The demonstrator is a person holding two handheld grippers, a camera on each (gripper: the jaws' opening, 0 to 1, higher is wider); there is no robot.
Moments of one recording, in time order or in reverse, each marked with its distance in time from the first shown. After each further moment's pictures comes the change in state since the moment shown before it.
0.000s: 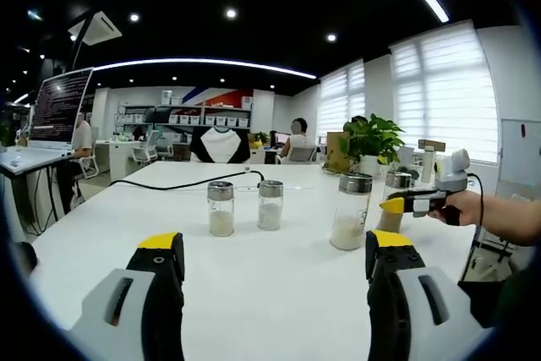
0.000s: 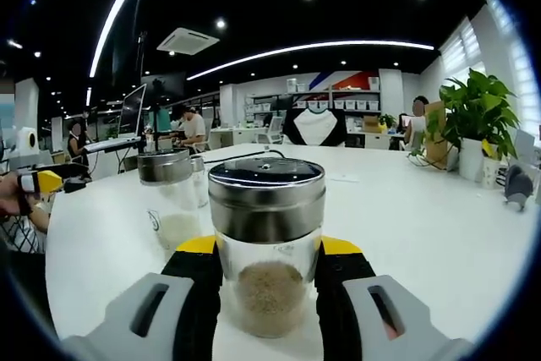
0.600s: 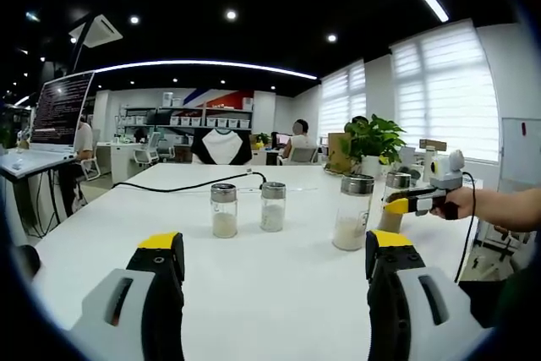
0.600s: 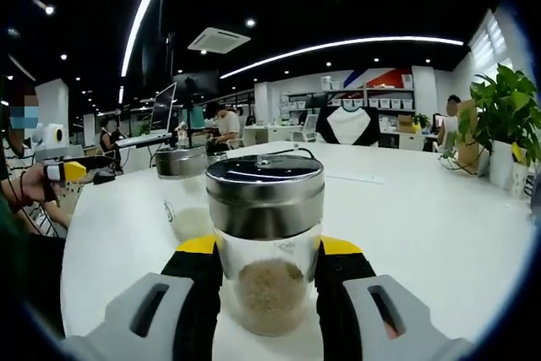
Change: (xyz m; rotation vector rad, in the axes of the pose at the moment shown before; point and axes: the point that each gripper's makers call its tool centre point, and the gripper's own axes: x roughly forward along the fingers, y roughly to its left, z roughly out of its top) left arm -0.002 0.003 0.002 0.007 0.000 0.007; right arm 0.001 0.005 -0.002 -0.035 0.010 0.225
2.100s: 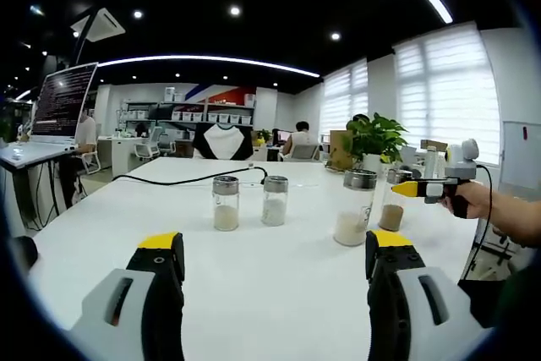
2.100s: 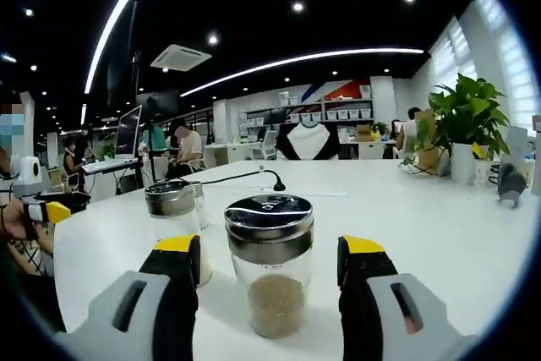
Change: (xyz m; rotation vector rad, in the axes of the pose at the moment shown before) left arm -0.001 0.003 -0.007 -0.021 0.012 0.003; right arm -0.023 0.007 0.031 0.084 -0.097 -0.308
